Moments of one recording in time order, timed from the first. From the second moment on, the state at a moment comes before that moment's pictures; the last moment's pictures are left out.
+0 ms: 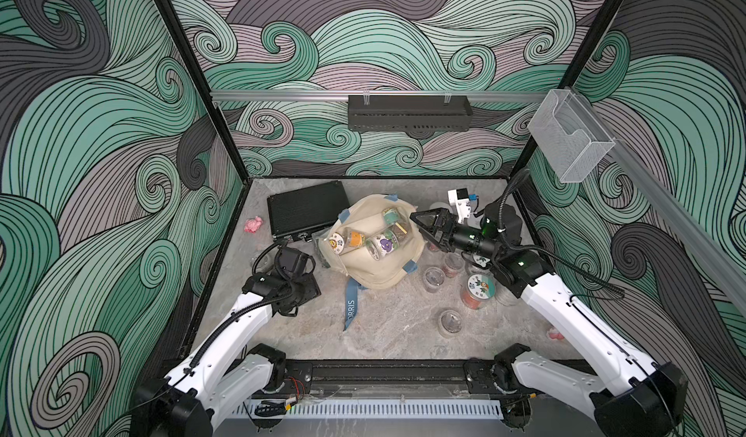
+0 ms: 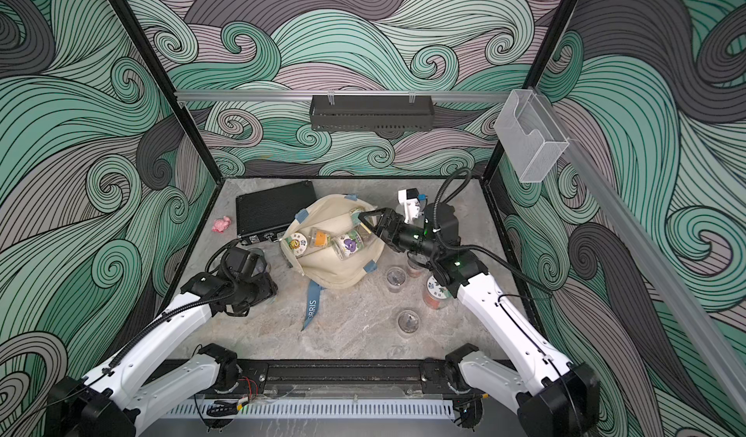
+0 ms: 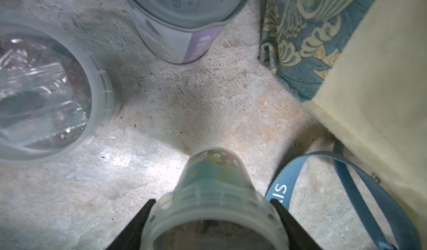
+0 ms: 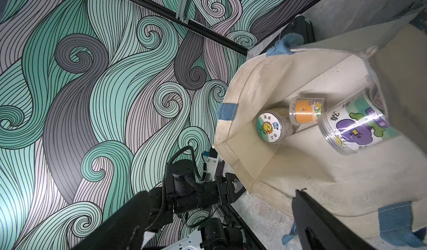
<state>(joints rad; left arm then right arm) -0.34 0.97 0.65 -0.86 -0.06 -0.81 0.45 1.07 0.93 -0.11 -0.58 1.00</state>
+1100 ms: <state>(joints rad) -0.34 0.84 0.96 -1.02 -0.06 -0.73 0.55 1.14 1.02 -0.38 -0.45 0.73</state>
